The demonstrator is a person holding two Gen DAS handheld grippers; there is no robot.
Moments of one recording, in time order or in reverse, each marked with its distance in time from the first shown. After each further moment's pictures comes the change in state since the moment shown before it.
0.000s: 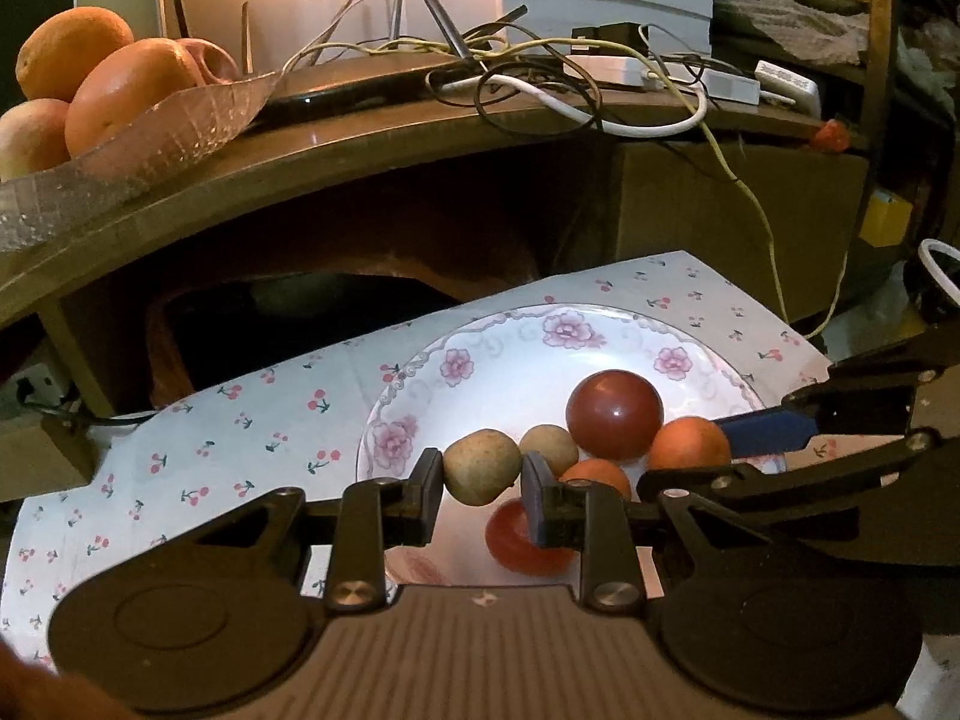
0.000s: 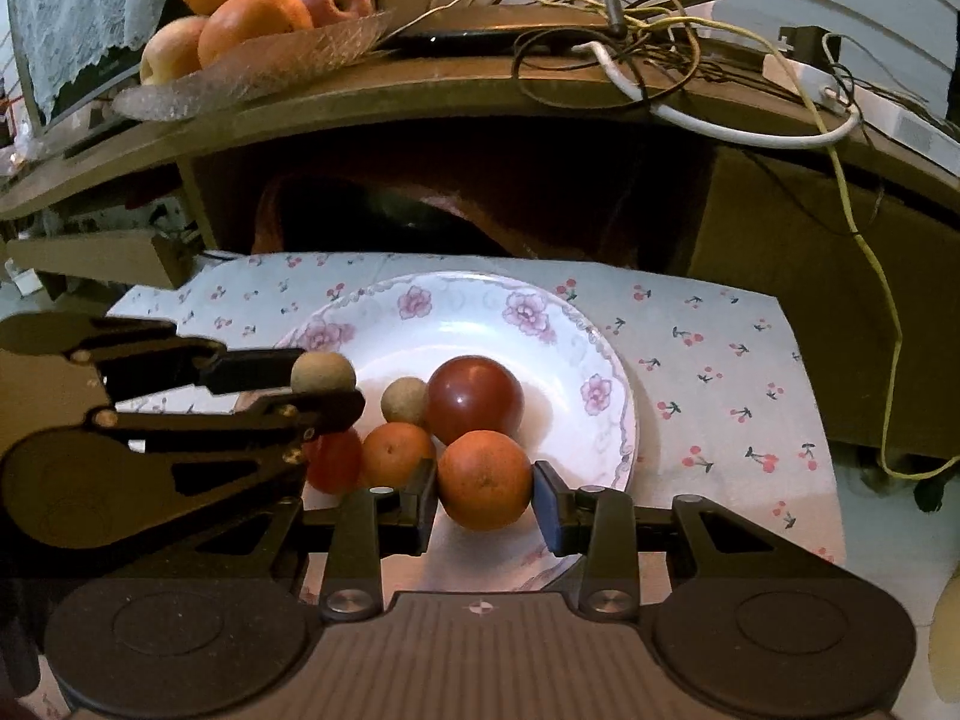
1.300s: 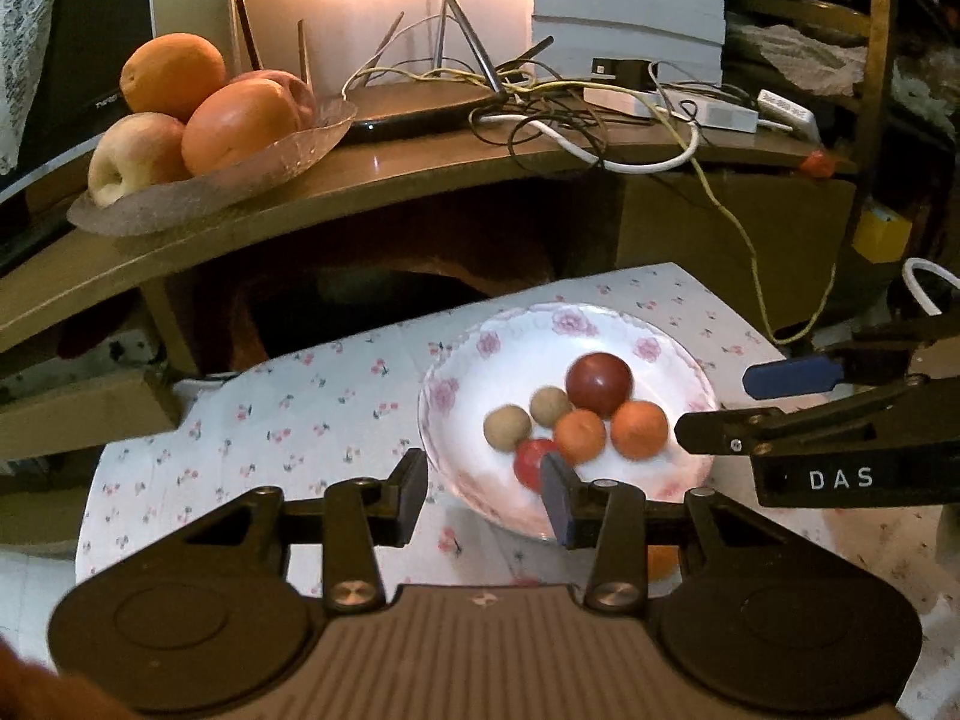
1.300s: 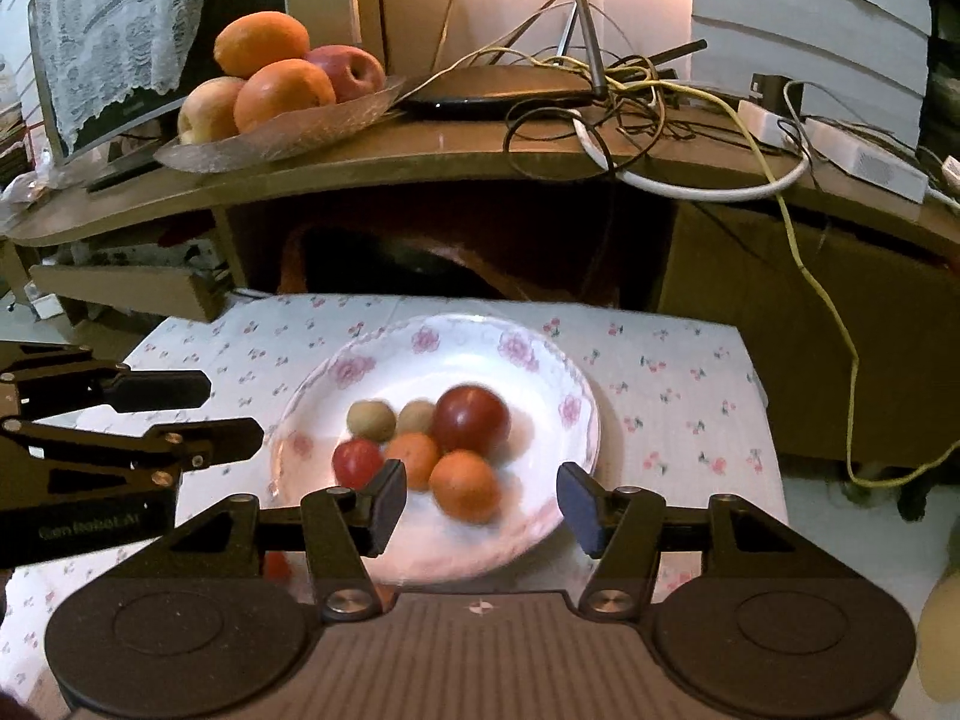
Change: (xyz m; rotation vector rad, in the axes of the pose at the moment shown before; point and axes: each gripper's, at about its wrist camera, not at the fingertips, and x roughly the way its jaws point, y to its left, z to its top) left arm -0.088 0.003 -0.012 -0.044 0.012 0.035; right arm -0.062 -0.004 -0.010 0.016 -0.074 0.014
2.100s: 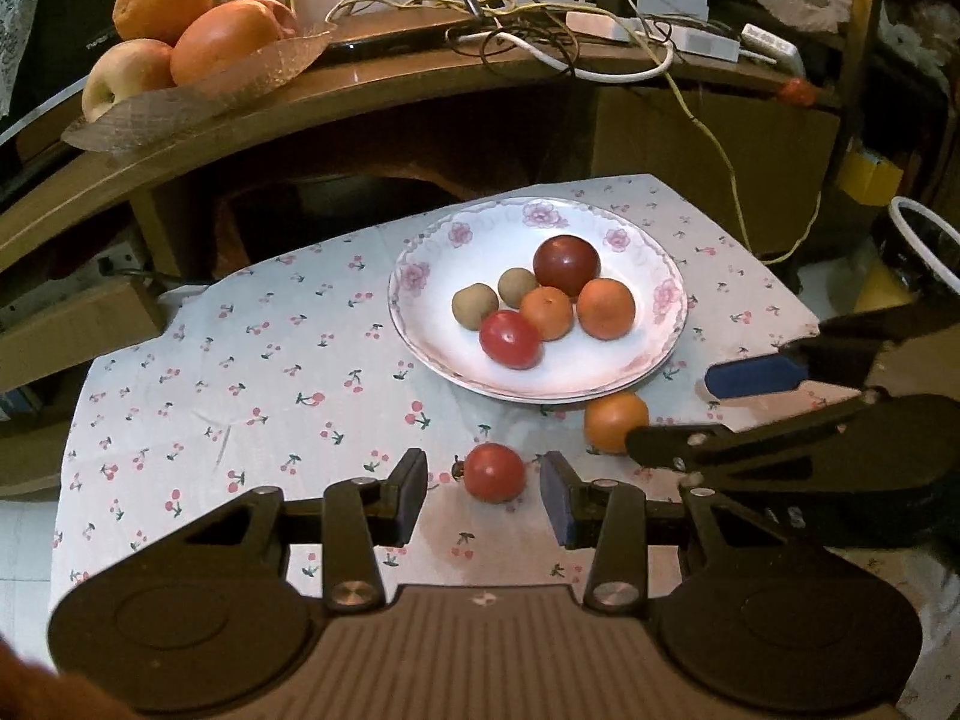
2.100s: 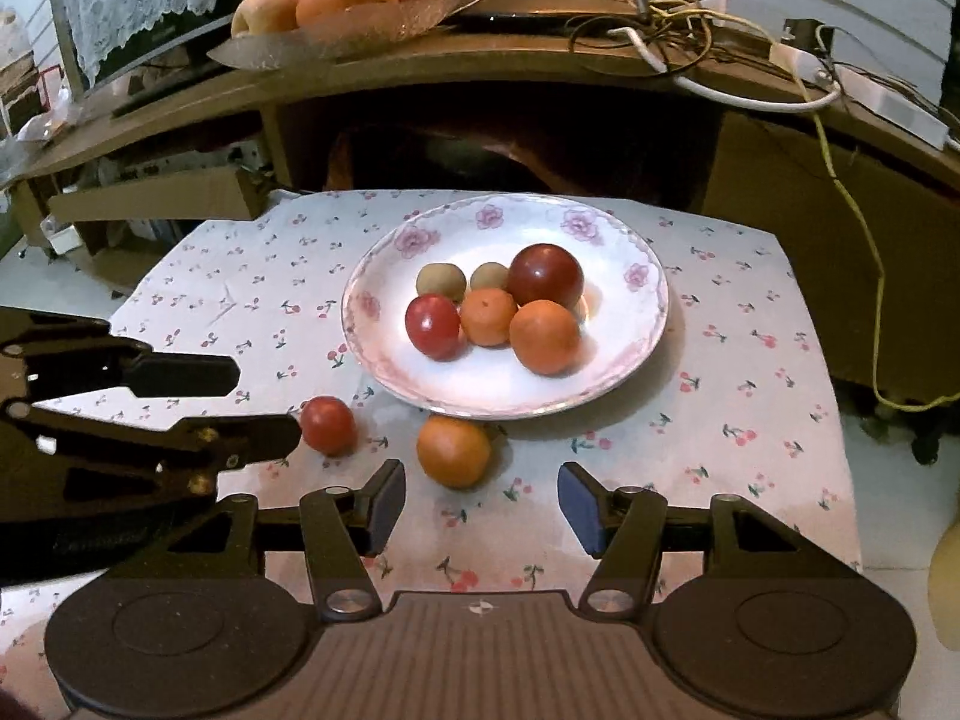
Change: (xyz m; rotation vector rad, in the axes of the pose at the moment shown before) left arm -0.004 -0.015 -0.036 0.008 0.128 -0.012; right arm 0.007 0.034 -0.038 -0.032 0.116 0.008
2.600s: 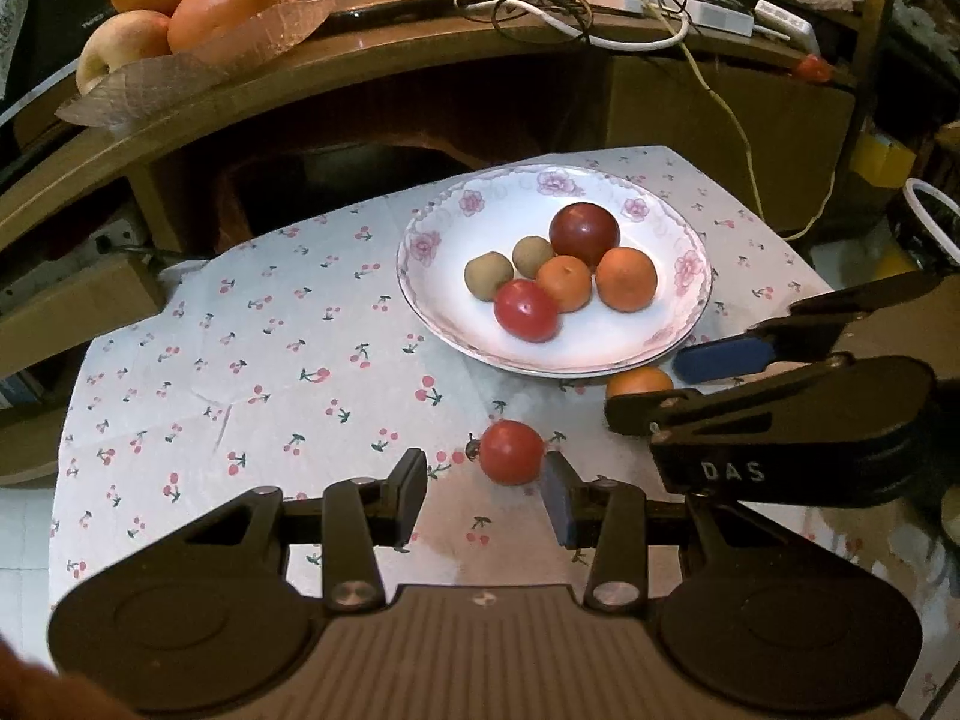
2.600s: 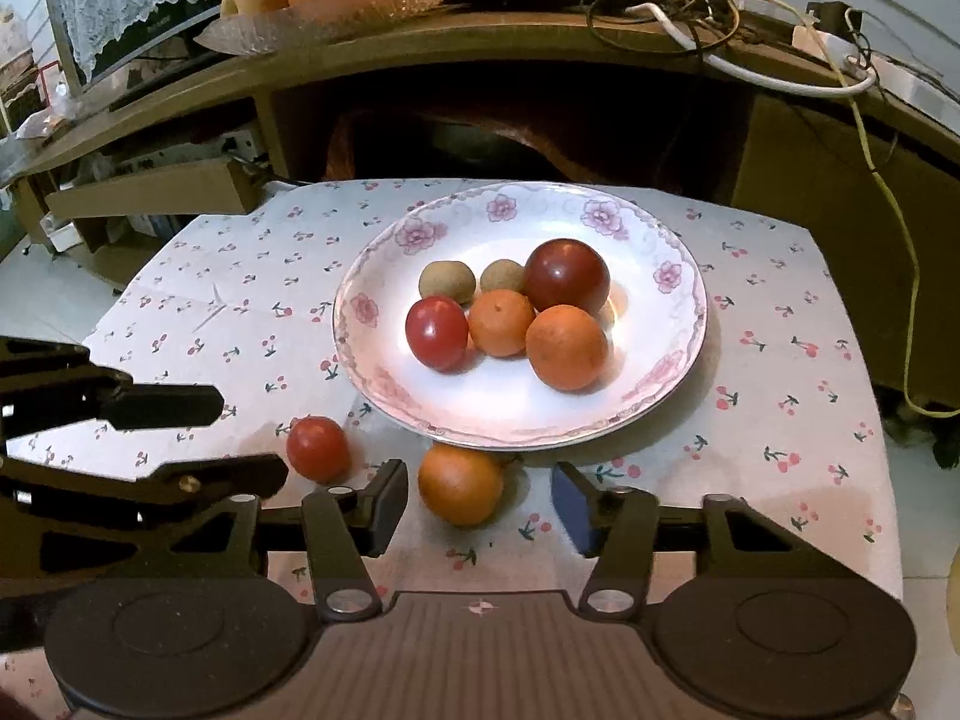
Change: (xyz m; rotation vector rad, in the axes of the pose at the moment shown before) left arm 0.013 0.005 -0.003 0.000 0.046 0.009; right arm 0.027 -0.001 0.008 0.007 0.033 0.032
